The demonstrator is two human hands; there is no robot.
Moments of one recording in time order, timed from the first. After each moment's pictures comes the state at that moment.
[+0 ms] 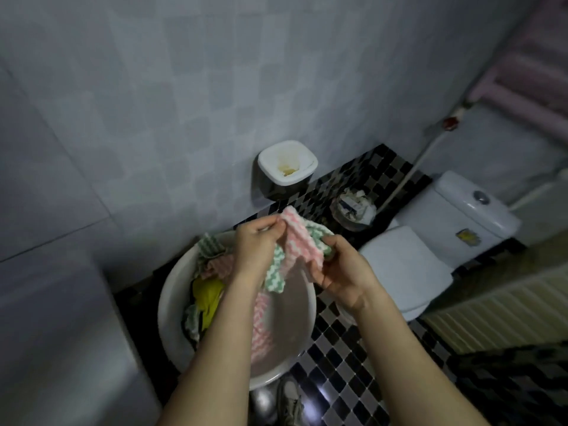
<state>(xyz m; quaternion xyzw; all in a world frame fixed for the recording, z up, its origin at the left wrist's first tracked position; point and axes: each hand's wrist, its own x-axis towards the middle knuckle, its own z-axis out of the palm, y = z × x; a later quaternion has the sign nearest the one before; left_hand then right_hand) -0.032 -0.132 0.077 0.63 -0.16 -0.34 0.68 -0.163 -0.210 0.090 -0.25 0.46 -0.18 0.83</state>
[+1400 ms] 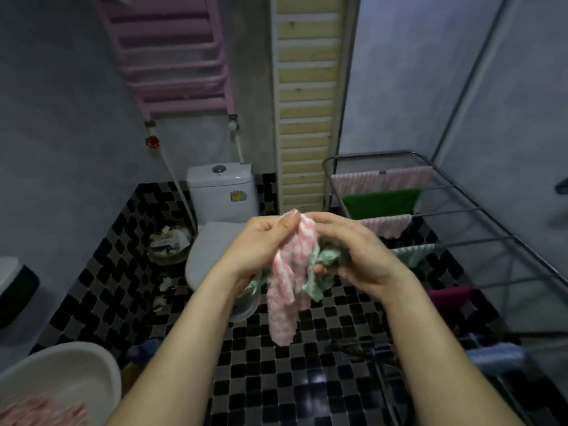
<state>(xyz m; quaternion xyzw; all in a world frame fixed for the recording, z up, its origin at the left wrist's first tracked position) -0.475 -0.116 0.221 0.39 -0.62 -0.60 0.31 -0.635 -0.058 0.220 -0.42 0.47 -0.51 0.59</state>
